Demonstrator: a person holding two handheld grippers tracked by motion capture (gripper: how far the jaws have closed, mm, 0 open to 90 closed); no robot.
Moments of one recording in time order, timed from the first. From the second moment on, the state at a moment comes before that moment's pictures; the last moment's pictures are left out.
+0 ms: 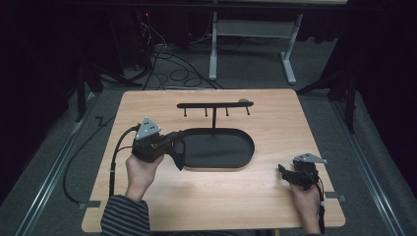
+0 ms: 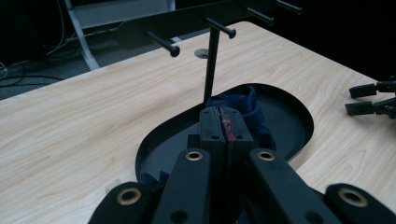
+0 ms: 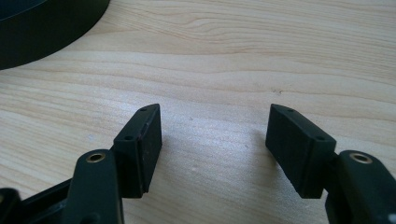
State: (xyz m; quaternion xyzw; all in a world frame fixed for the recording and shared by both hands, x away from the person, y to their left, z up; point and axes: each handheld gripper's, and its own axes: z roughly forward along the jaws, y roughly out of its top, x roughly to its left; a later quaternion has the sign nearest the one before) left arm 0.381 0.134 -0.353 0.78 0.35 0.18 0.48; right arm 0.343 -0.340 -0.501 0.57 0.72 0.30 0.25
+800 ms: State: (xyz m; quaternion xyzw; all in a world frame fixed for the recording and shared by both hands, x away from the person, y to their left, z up) left arm 0.394 0.119 -0.334 0.78 0.34 0.18 0.49; right arm 0.343 -0.340 -0.501 0.57 0.72 0.31 0.25
